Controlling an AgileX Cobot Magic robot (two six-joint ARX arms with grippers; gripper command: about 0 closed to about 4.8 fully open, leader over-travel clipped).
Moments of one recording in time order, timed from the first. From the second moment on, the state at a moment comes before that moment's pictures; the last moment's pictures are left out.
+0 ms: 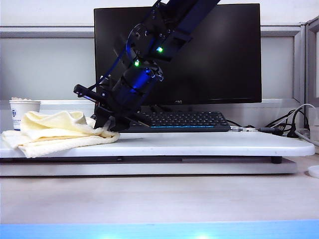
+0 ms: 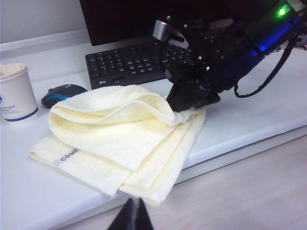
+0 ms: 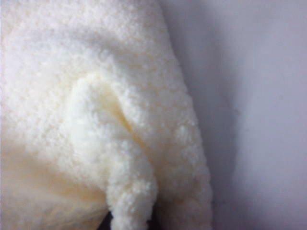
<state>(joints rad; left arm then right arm) -0.30 0.00 0.01 -0.05 0.02 0.11 0.70 2.30 1.86 -0.28 -0.20 0.40</state>
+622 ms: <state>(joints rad) -0.30 0.00 0.01 -0.05 0.02 0.11 0.69 2.31 2.02 -0.41 -0.25 0.38</state>
